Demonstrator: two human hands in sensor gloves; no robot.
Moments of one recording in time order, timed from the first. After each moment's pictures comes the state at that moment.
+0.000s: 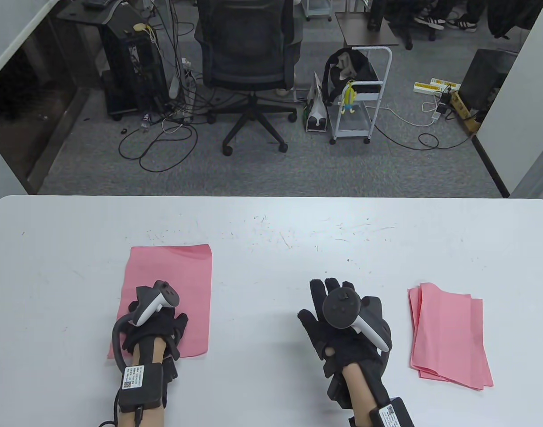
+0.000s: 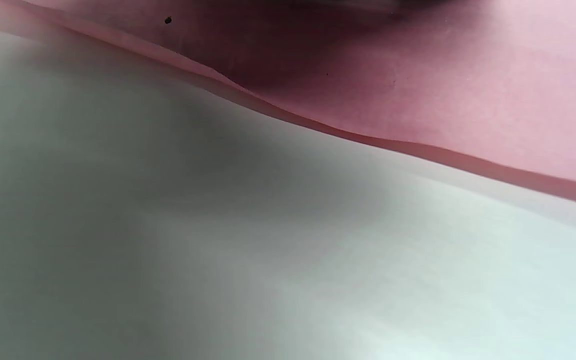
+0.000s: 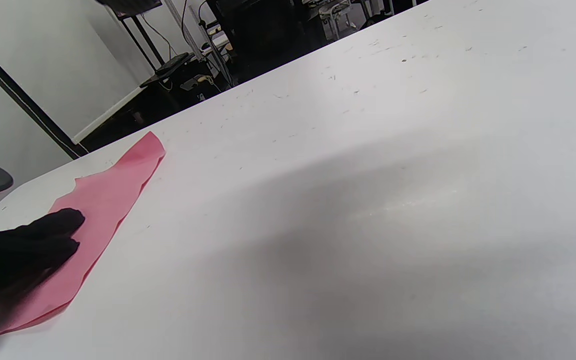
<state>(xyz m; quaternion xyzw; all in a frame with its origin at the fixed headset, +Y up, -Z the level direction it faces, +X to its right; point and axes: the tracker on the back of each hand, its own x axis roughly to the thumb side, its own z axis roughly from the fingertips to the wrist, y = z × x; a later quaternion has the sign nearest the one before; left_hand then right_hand) -0.263 -0.794 -0.389 -0.36 0.19 0.06 0.91 0.120 -0.689 -0.325 0.04 0.16 0.96 0.22</state>
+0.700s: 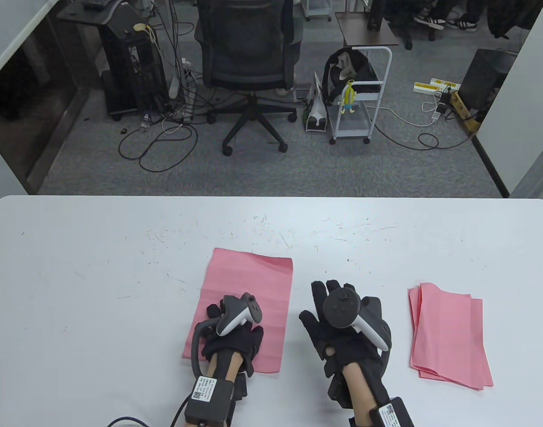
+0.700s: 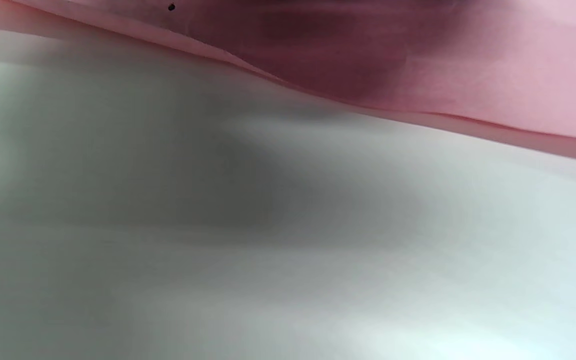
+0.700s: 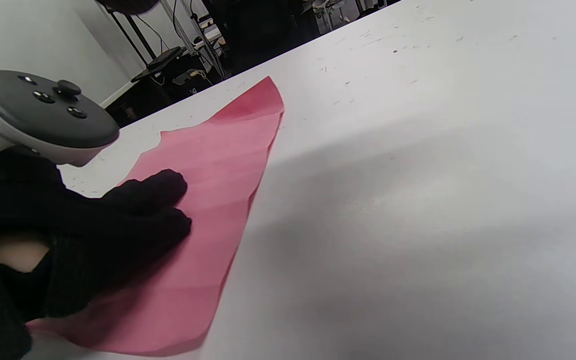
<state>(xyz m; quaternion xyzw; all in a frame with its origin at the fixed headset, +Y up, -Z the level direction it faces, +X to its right) -0.088 -0.797 -0.365 -0.37 0.06 0.01 0.93 0.122 -0.692 -0.326 0.03 0.17 0.96 0.22</state>
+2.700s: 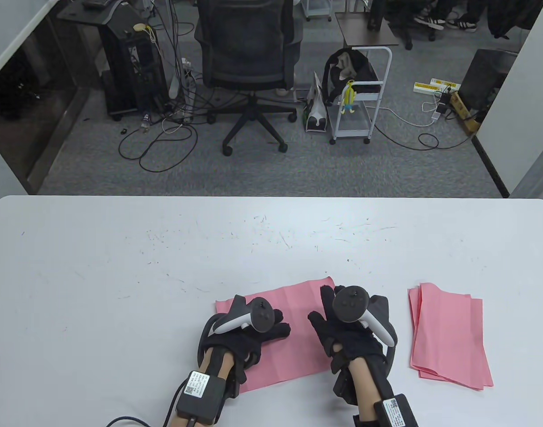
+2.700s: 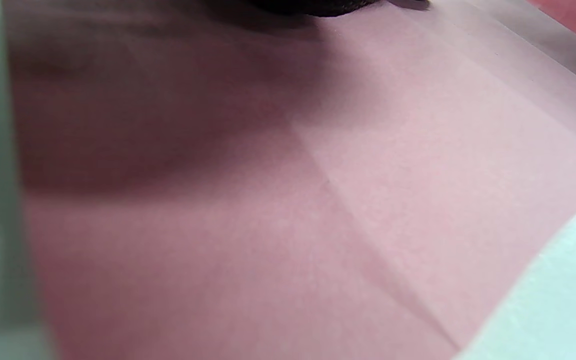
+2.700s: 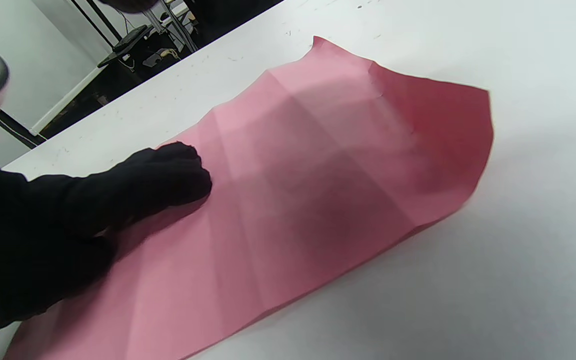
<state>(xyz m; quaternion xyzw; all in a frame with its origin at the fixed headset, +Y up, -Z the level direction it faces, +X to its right) -0.090 -0.796 -0.372 -0.34 -0.19 0.06 0.92 0.140 -0.714 -0.337 0.00 0.22 0.94 0.24</state>
